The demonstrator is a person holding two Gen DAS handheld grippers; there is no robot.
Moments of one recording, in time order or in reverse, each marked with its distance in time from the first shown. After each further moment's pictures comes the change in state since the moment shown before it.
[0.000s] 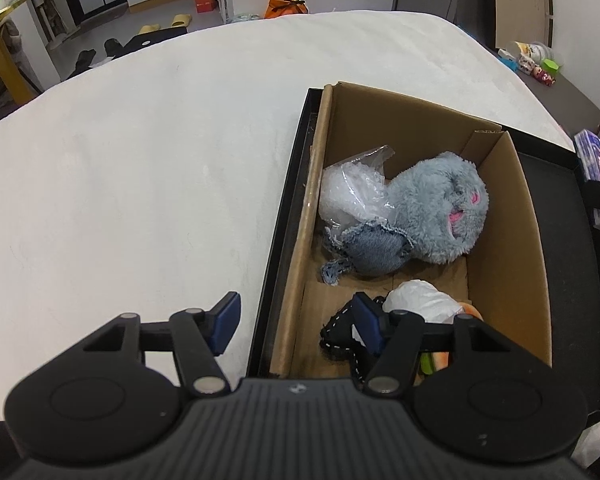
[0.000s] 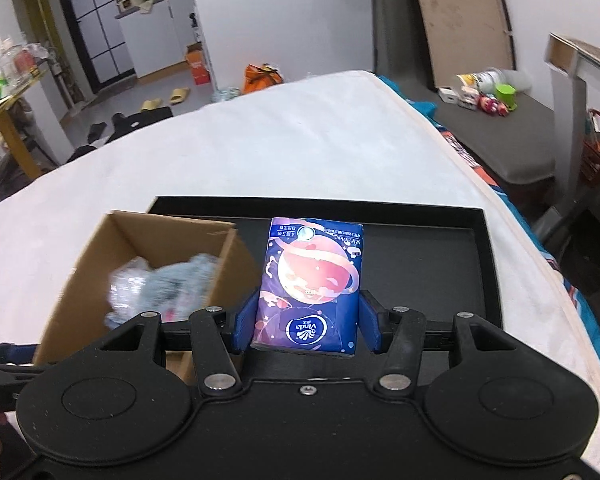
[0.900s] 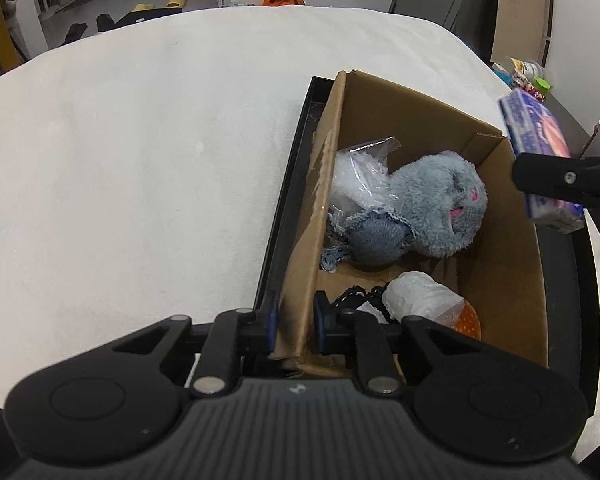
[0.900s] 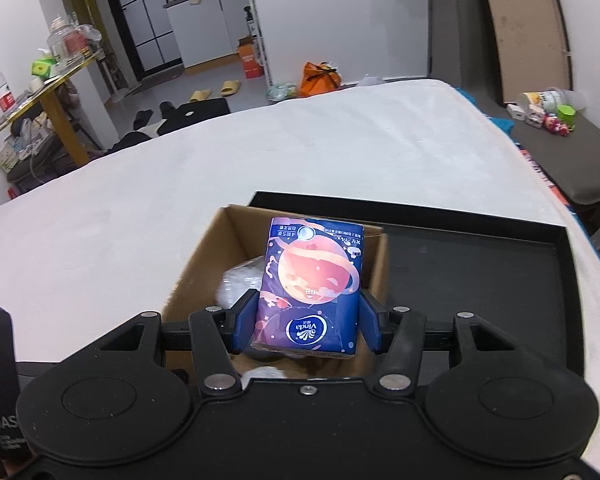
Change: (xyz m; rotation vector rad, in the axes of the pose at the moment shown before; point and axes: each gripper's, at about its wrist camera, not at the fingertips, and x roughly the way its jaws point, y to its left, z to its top) left arm 0.006 0.026 -0.010 -0.075 0.018 -0.107; right arm -0.006 0.090 0.003 -0.062 0.005 0.100
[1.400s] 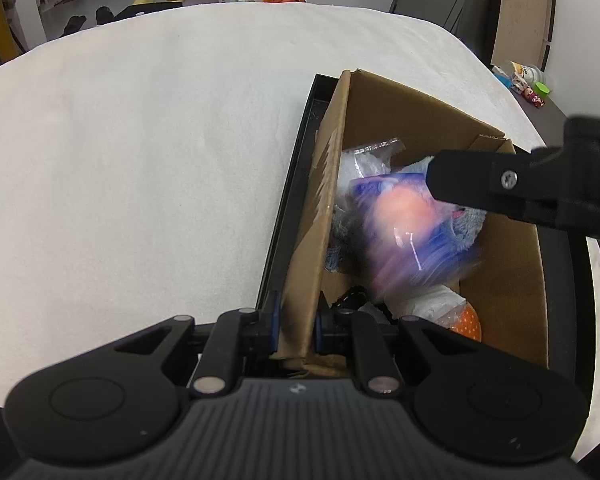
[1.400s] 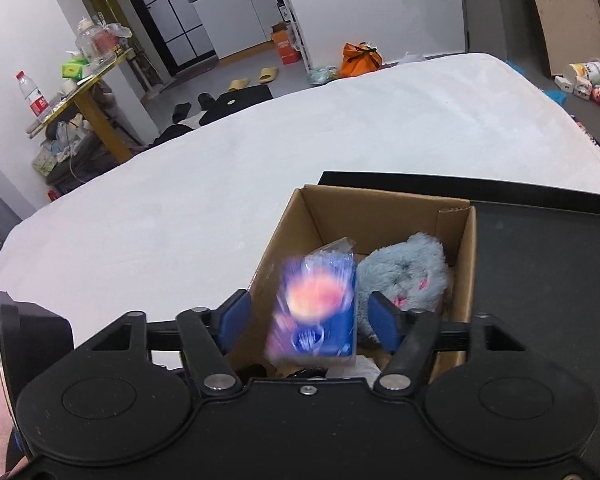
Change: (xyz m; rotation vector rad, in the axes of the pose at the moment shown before) left arm 0.002 0.005 0.001 -0.014 0.009 -0.019; right arm 0.012 0.031 -0.002 0.049 0.051 0.146
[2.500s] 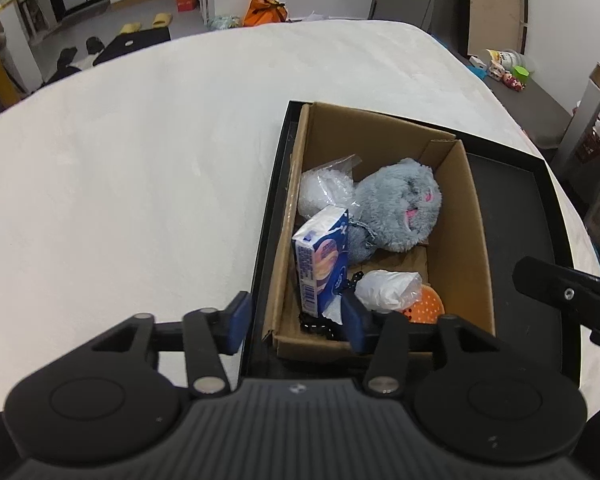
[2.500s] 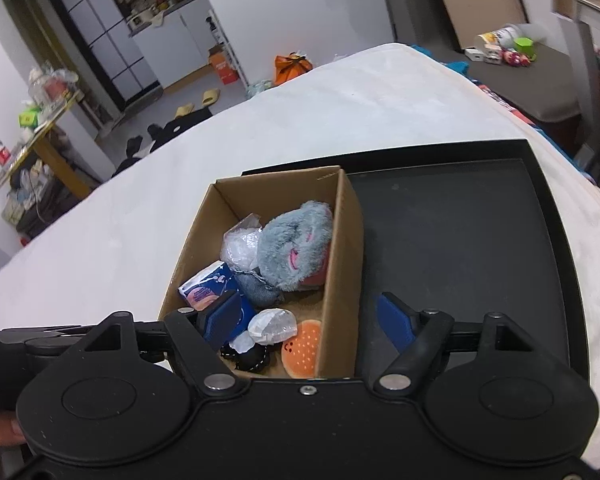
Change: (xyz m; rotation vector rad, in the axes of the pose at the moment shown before) left arm -0.052 -0.030 0.009 0.107 -0.015 0.041; right arm -0.063 -0.054 -0.041 0.168 -0.042 -0.103
